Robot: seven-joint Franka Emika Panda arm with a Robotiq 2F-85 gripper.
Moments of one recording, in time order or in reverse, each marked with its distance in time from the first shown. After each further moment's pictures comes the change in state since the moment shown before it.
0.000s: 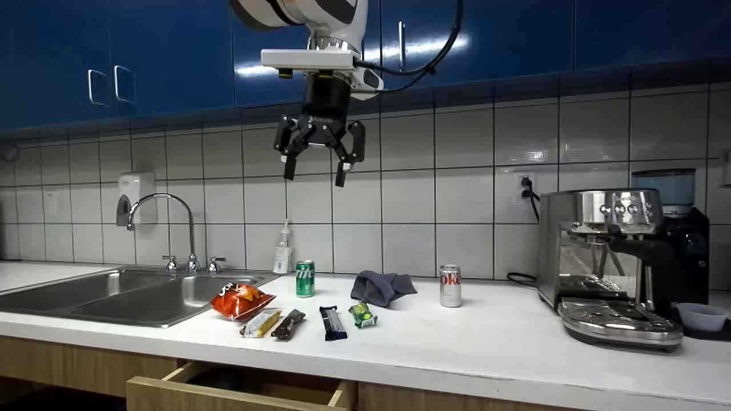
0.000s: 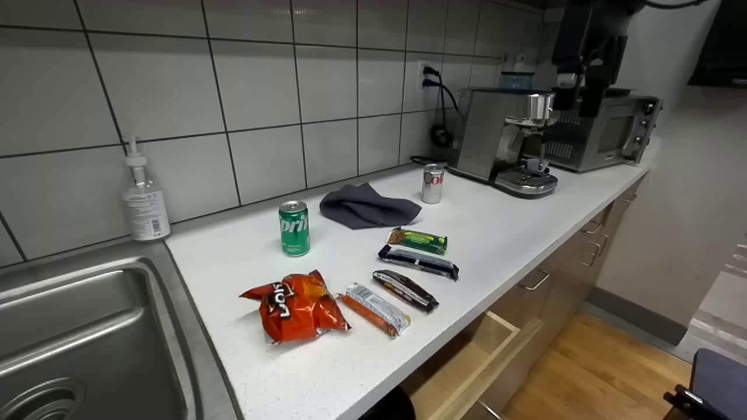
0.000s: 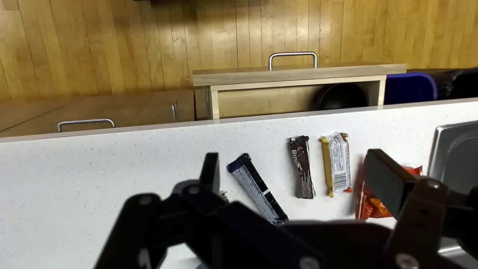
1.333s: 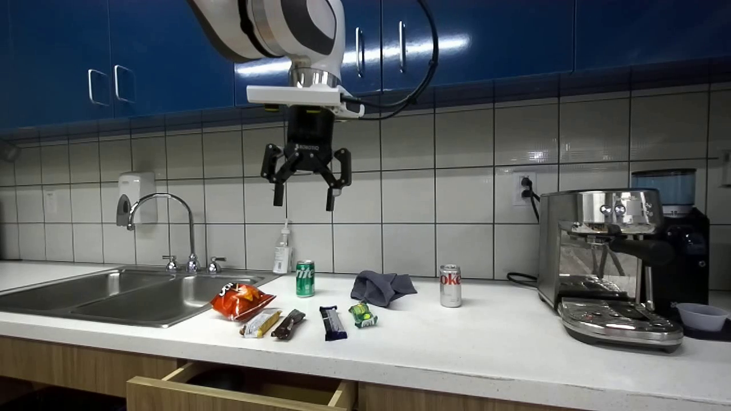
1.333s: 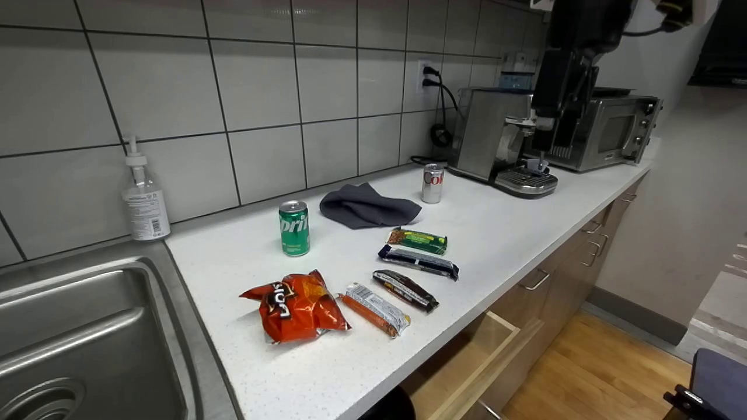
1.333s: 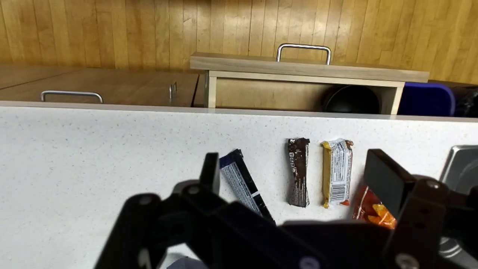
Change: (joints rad) arm 0.005 0.002 0.067 -0.118 -0.026 0.169 -0.044
